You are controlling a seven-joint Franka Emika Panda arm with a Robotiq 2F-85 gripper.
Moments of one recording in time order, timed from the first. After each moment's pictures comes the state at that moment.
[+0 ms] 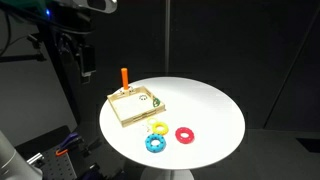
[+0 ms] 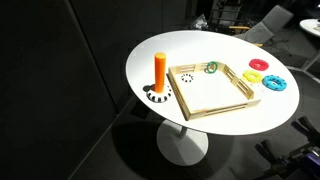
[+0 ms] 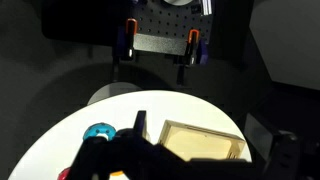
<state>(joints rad) -0.06 -0.78 -0.37 -2.49 -0.02 1.53 -0.40</state>
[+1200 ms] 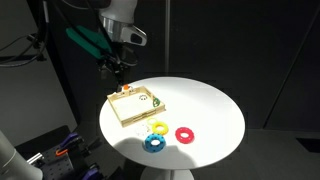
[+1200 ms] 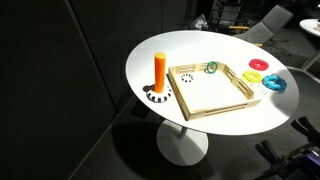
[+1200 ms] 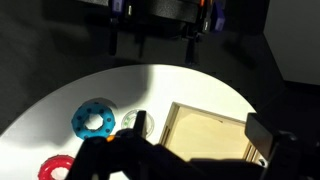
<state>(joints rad) -0.01 -0.43 -0.29 -2.46 0.09 1.81 -0.40</state>
